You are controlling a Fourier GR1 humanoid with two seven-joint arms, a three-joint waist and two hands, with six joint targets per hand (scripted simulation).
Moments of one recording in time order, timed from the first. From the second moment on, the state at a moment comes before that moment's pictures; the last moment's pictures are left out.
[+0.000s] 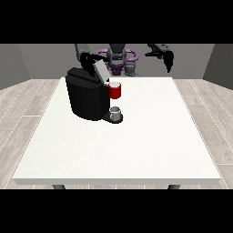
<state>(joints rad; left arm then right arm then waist) -0.25 0.08 0.19 -1.39 0.01 -0.22 -0.05 -0.61 -0.15 -0.08 -1.09 0.01 0.05 -0.07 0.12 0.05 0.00</state>
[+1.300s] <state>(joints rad) -0.27 0.11 0.16 -1.35 0.03 -0.20 -0.11 -0.82 -0.10 -0.02 -0.98 0.14 0.02 -0.04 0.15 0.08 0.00</state>
